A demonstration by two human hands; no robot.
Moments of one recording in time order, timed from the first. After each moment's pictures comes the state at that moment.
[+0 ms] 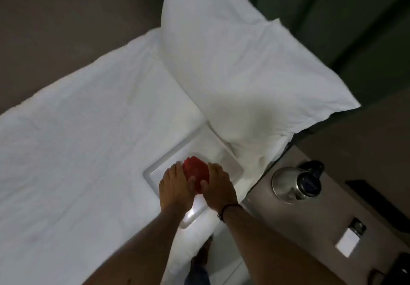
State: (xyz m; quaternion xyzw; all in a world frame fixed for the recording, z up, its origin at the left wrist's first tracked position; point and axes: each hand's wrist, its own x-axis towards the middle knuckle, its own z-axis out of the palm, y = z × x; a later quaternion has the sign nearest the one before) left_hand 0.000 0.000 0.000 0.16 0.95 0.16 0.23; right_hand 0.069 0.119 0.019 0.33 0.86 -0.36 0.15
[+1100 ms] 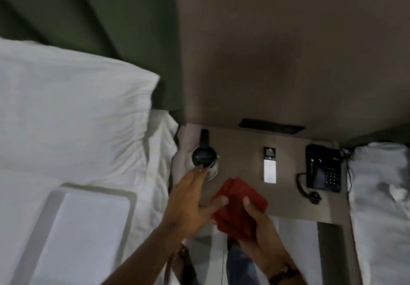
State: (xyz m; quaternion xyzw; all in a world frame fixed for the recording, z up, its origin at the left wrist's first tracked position) left_hand 0.184 0.236 0.038 0.58 0.68 0.22 0.38; right_hand 0.393 0.232 0.030 0.50 0.07 -0.81 -0.31
